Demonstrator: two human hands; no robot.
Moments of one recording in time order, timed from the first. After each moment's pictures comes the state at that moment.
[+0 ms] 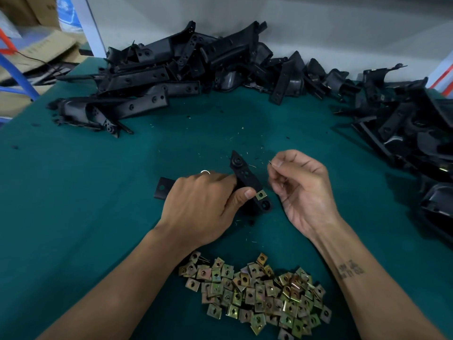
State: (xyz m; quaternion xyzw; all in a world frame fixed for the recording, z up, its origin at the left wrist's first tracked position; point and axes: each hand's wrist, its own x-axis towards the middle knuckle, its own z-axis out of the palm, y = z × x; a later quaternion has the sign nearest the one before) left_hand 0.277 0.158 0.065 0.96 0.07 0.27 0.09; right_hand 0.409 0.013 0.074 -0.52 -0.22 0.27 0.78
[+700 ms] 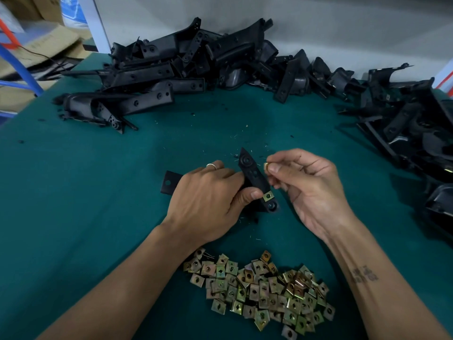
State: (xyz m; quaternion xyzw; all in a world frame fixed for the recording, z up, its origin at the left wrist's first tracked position) left_hand 0.278 0.158 0.066 0.96 0.04 0.26 0.10; right_hand 0.402 0.008 0.087 -0.55 -0.26 0.28 0.75
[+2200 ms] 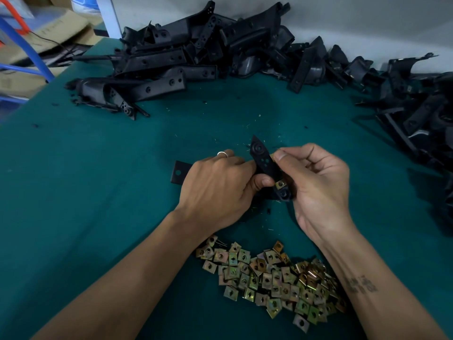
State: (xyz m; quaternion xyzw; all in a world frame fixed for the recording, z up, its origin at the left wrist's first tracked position) left_hand 0.278 0.157 0.066 0.96 0.07 0.25 0.09; right_hand 0.372 0.025 0.081 -0.60 -0.17 0.17 0.77
